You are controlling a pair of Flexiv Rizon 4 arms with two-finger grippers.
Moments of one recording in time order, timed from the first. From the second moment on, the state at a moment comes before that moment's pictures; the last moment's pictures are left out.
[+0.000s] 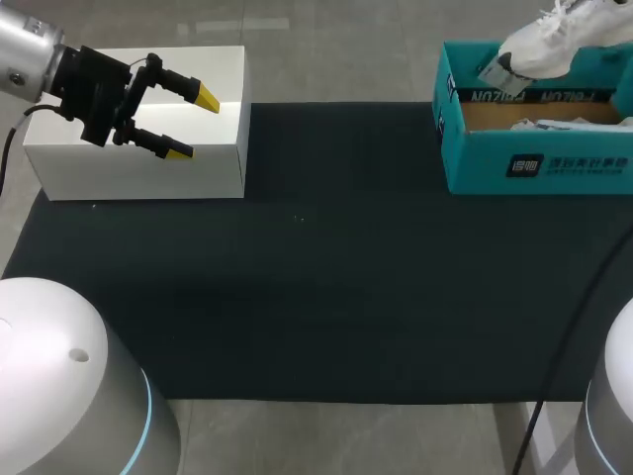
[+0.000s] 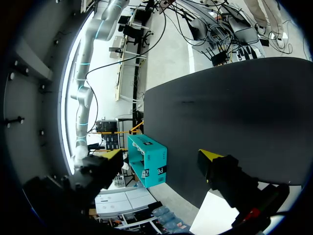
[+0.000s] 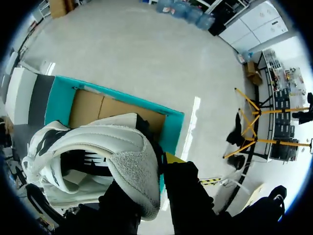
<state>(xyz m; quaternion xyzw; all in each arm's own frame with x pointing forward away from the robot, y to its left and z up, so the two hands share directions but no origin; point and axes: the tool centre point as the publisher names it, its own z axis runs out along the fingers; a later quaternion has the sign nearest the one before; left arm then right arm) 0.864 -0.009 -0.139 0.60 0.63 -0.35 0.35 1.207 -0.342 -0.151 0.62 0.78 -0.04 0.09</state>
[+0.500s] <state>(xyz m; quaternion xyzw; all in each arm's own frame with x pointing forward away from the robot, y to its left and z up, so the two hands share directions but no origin) 0.864 -0.009 -0.139 0.60 0.63 -0.35 0.35 1.200 -0.331 -0.160 0.79 0.61 -0.02 0.07</state>
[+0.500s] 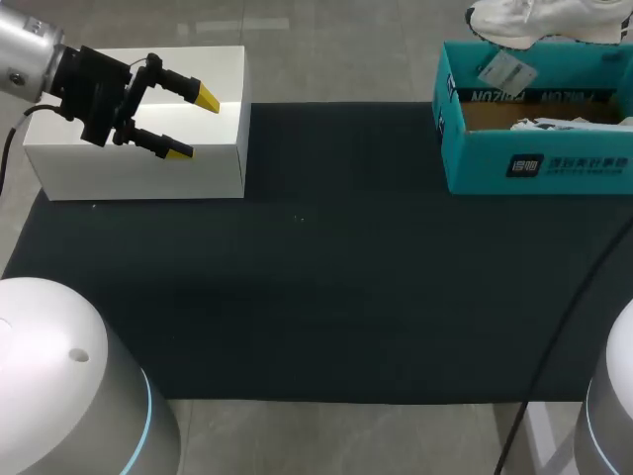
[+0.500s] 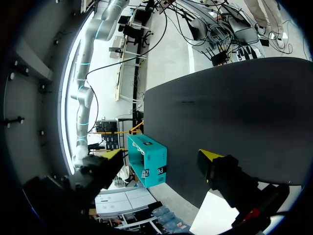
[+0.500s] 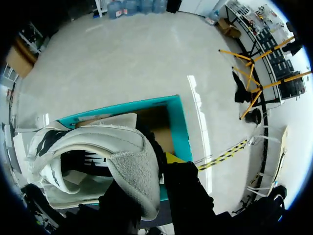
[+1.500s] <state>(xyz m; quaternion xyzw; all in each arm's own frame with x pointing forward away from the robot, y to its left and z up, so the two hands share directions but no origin) 0.864 -0.009 -0.139 0.60 0.63 -0.35 0.35 1.184 -0.334 -0.221 0.79 0.61 -0.02 0.04</state>
